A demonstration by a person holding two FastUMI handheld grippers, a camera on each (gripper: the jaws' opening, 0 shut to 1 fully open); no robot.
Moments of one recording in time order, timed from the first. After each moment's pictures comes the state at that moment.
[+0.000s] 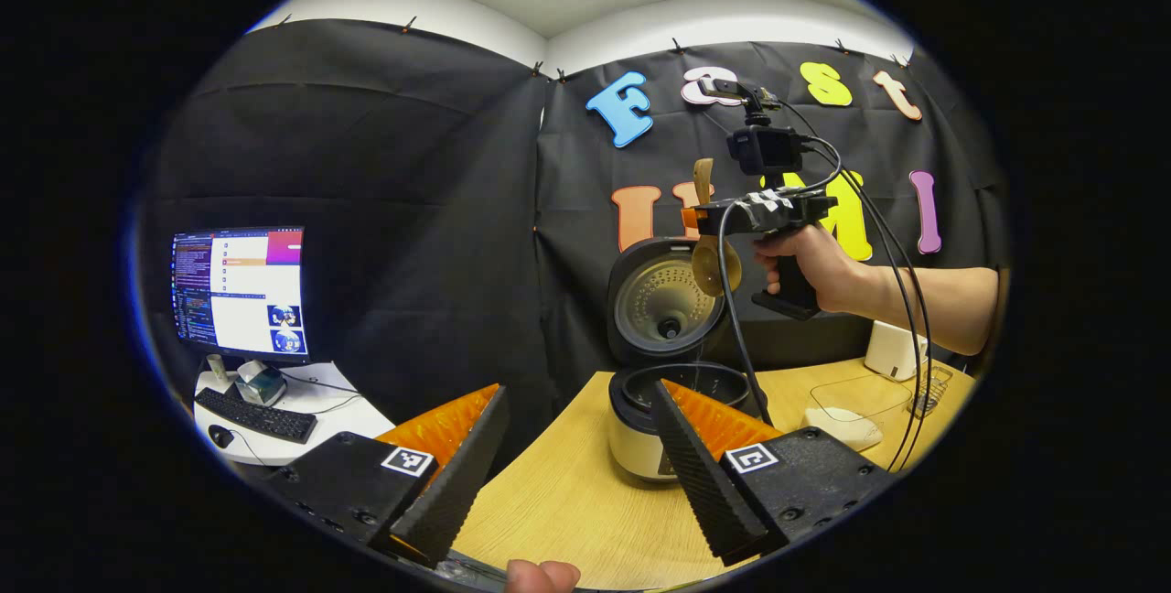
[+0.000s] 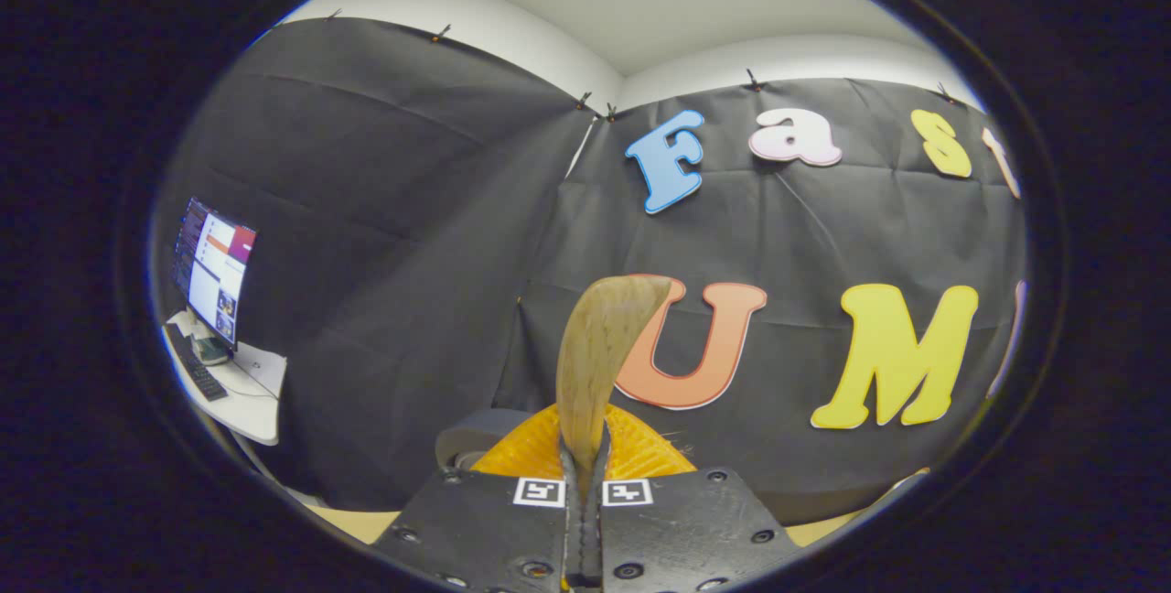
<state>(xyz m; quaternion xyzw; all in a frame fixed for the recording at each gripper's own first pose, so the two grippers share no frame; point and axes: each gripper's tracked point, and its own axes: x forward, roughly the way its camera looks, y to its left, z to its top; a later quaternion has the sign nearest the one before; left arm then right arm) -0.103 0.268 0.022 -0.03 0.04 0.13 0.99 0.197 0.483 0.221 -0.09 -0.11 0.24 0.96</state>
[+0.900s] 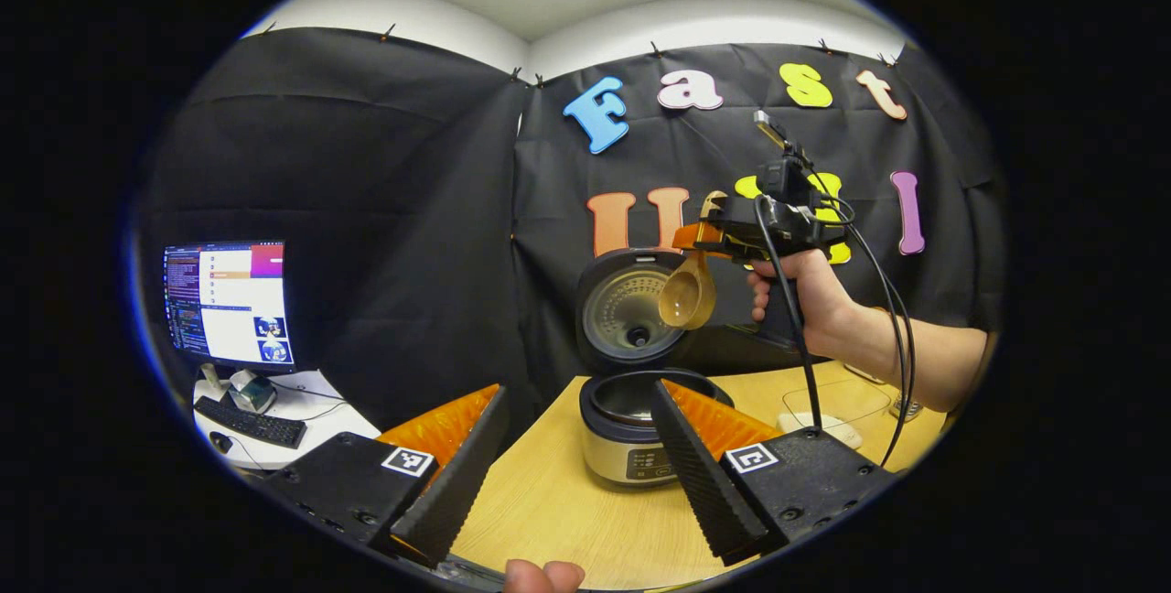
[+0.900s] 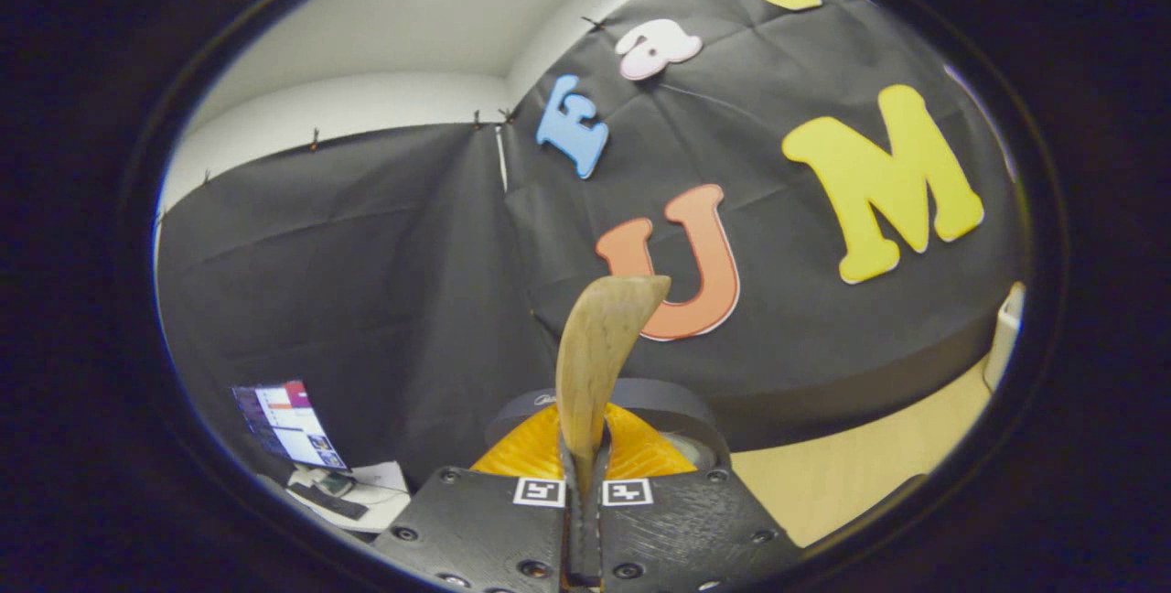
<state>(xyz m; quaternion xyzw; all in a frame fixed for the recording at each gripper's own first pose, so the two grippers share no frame) -0.102 0.226 0.052 -0.01 0.03 0.10 0.99 0.190 0.436 0.198 0.21 0.01 0.30 0.93</state>
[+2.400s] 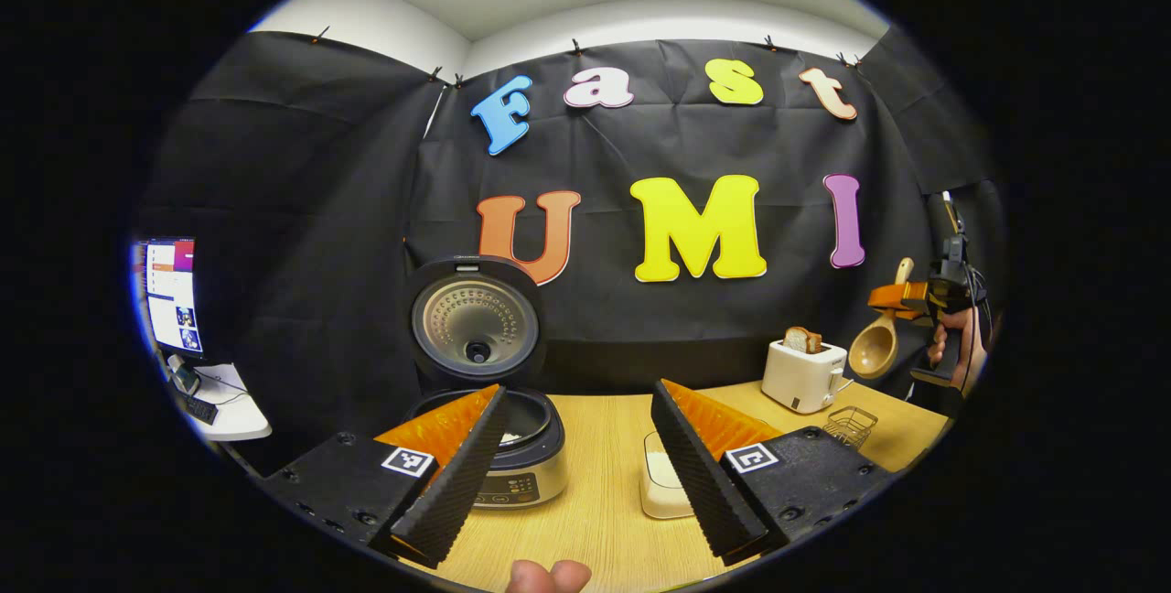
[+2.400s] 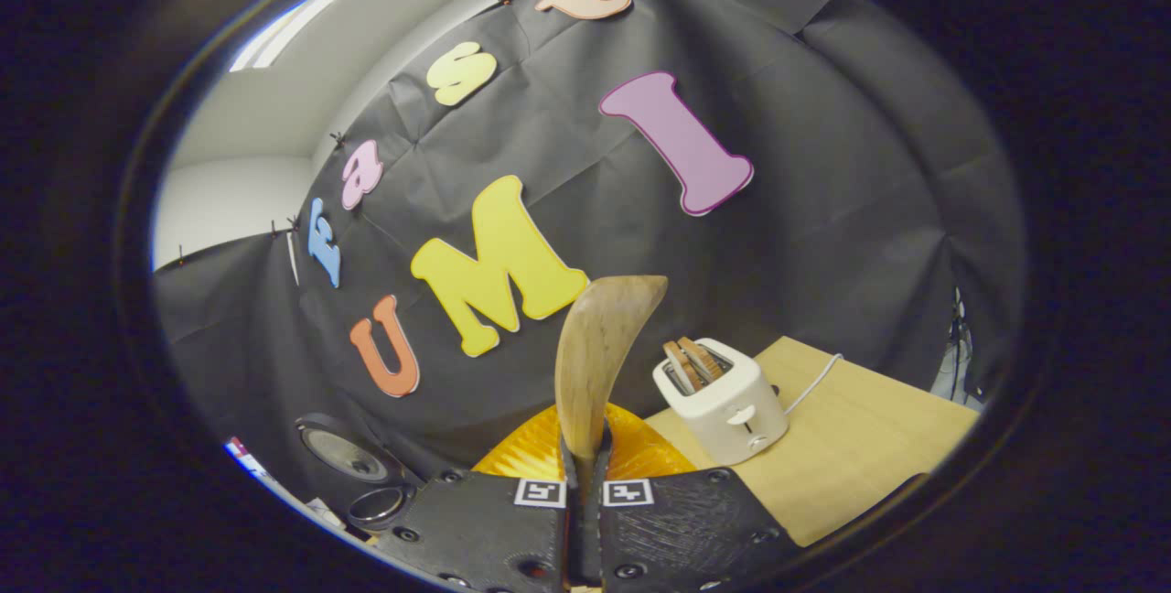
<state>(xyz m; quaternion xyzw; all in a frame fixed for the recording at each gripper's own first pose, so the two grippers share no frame) -0.016 0.043 0.061 -0.04 0.01 0.01 1.00 0.162 -0.137 0.041 0.30 0.02 0.04 0.95</state>
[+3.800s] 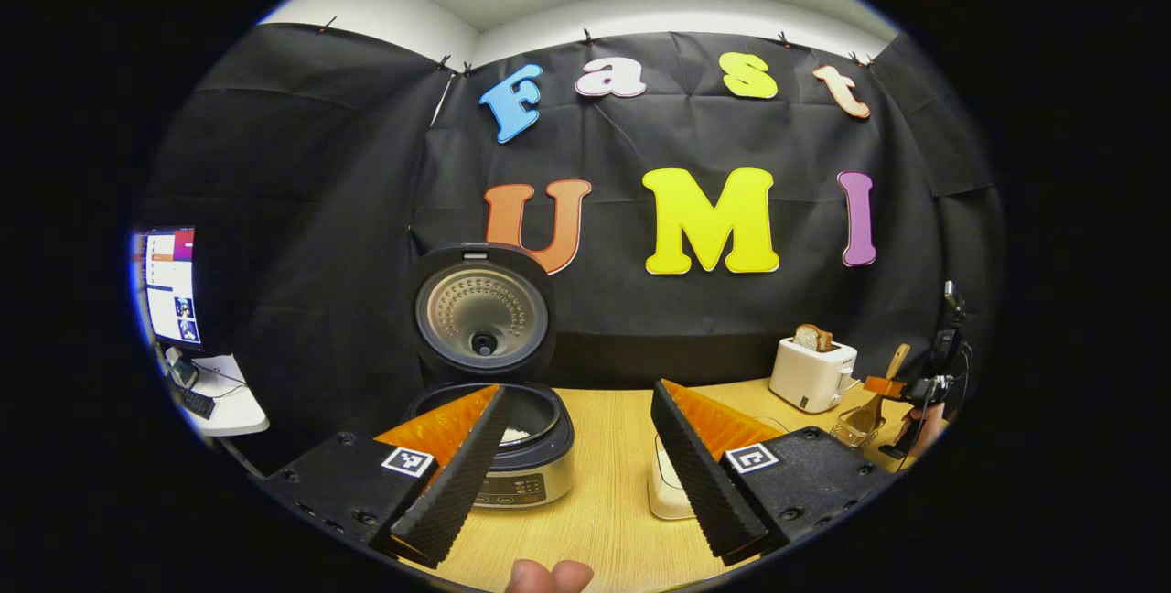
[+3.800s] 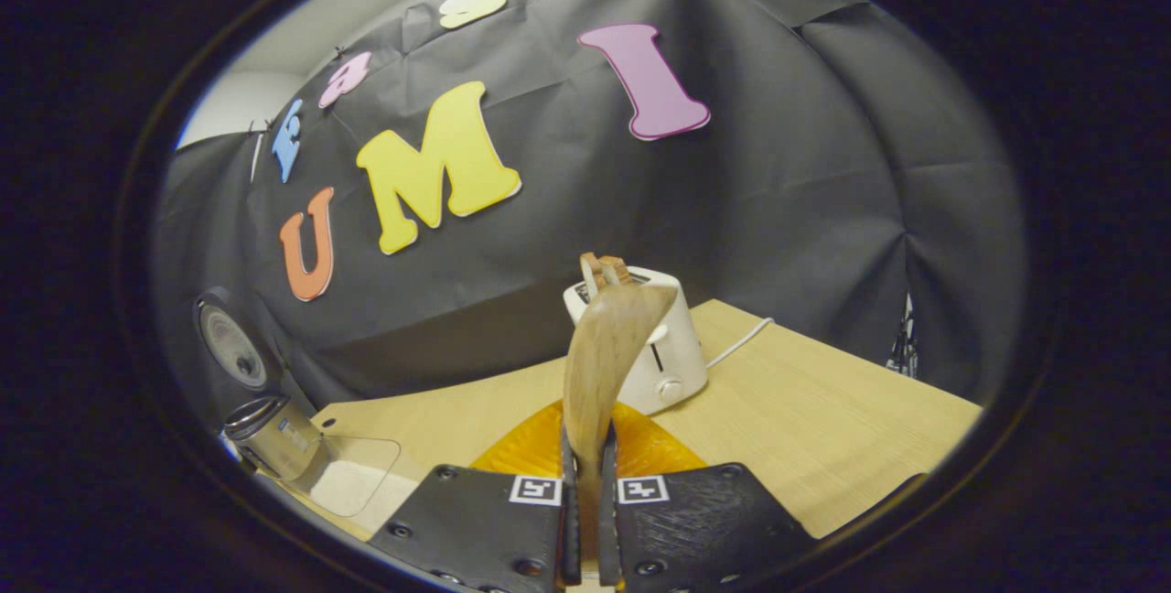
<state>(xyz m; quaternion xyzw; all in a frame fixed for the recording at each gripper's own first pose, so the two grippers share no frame) -0.003 0.058 0.048 -0.05 0.03 0.02 1.00 0.178 -0.147 -0.110 0.21 0.08 -0.03 0.97</state>
